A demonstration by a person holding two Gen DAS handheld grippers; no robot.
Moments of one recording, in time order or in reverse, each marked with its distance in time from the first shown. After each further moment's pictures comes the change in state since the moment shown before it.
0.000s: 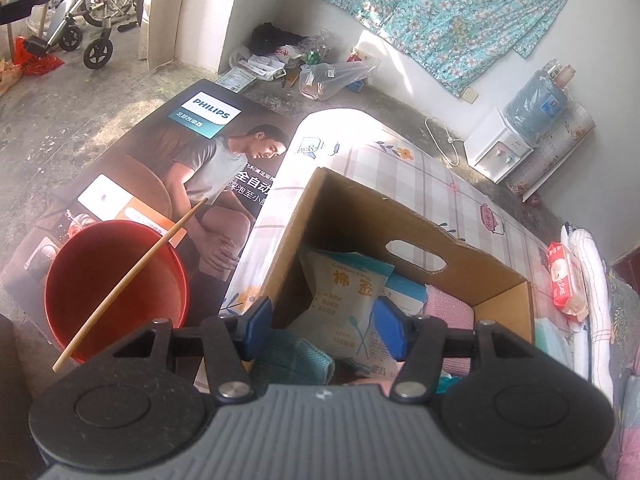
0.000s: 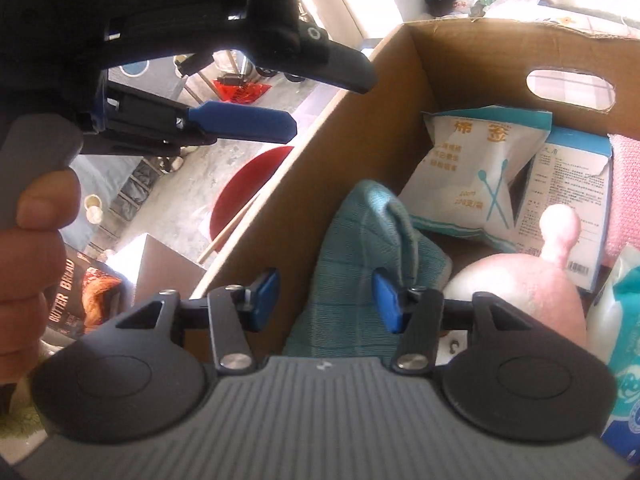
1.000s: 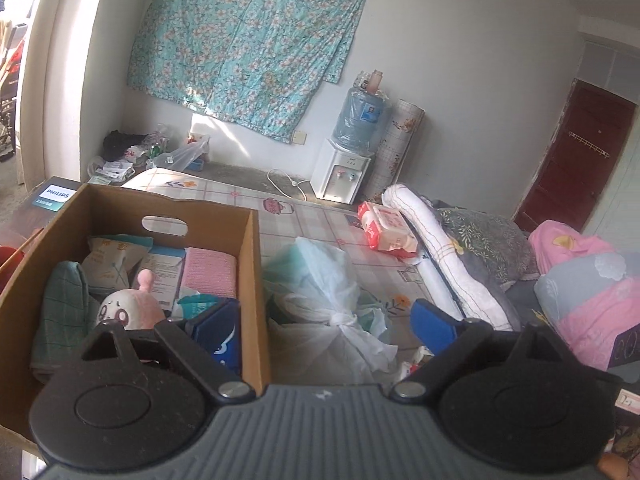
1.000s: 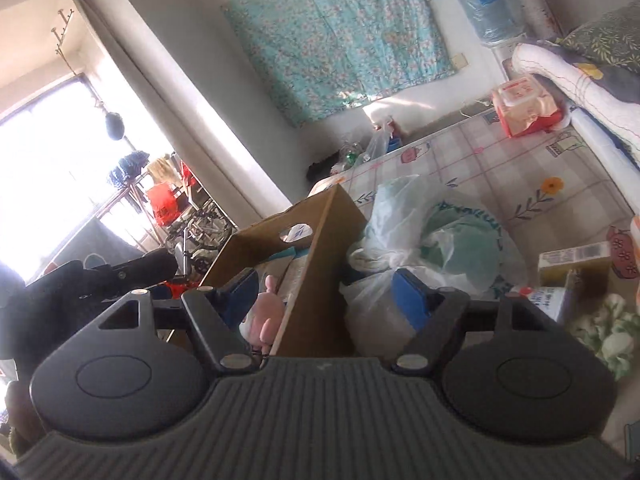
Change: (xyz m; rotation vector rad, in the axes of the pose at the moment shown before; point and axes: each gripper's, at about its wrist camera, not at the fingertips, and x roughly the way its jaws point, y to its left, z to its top) left arm -0.115 -0.197 -0.231 0.395 -0.267 -0.306; right arm -0.363 -0.139 -0.219 0.305 -0.639 -0.223
